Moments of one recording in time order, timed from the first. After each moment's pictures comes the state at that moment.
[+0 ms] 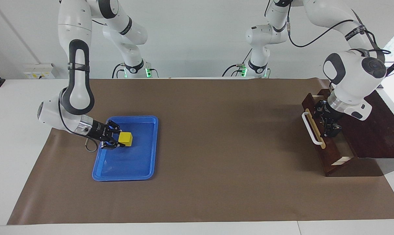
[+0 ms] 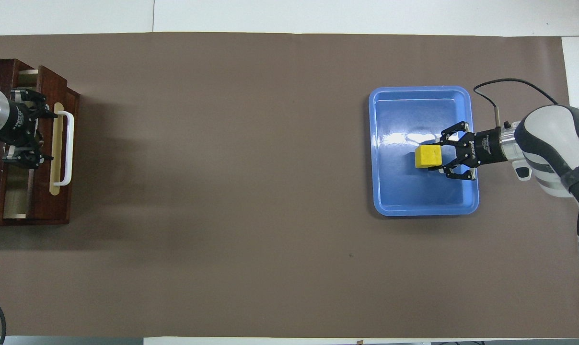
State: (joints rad) left arm 0.05 0.19 0.03 -1.76 0.04 1.96 -1.42; right arm -0.20 0.39 0.03 -1.95 0.76 2.01 0.92
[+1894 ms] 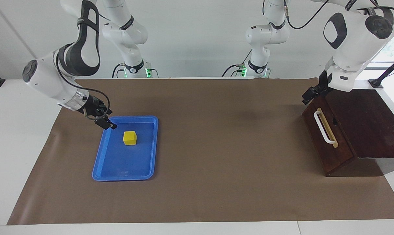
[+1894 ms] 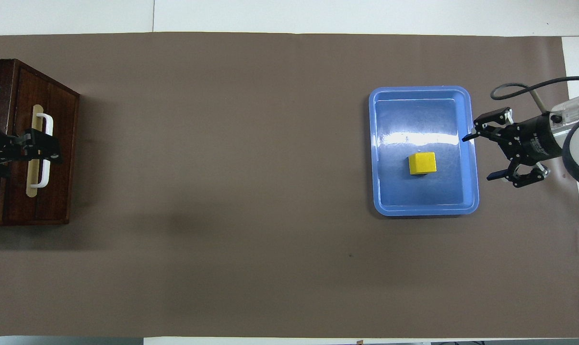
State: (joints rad) left arm -0.01 -0.01 -0.01 -1.71 0.03 1.60 -0.18; right arm -0.15 0.08 0.03 -1.82 0.32 1.74 0.72
